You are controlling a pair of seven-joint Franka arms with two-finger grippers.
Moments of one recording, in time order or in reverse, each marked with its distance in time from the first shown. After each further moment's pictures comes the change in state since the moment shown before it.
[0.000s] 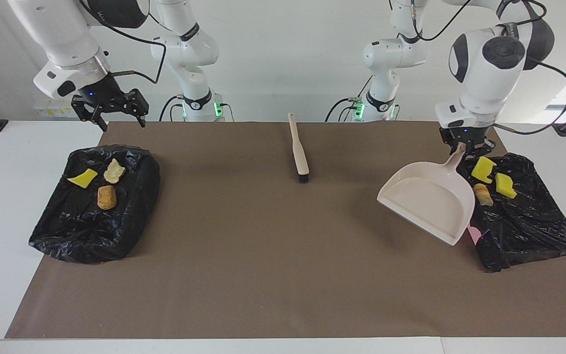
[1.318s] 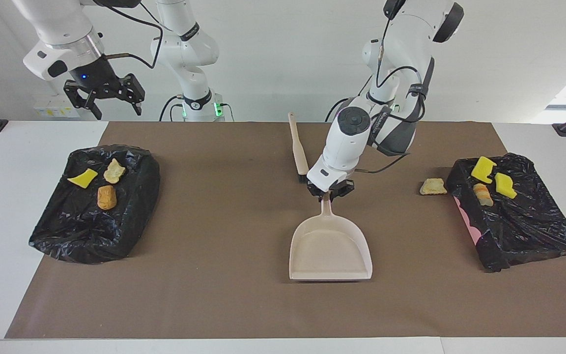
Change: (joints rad) left arm -0.172 0.507 -0.308 0.274 -0.036 0.278 -1.136; right arm 0.001 -0.004 -0.002 0.084 0.000 -0.069 0.001
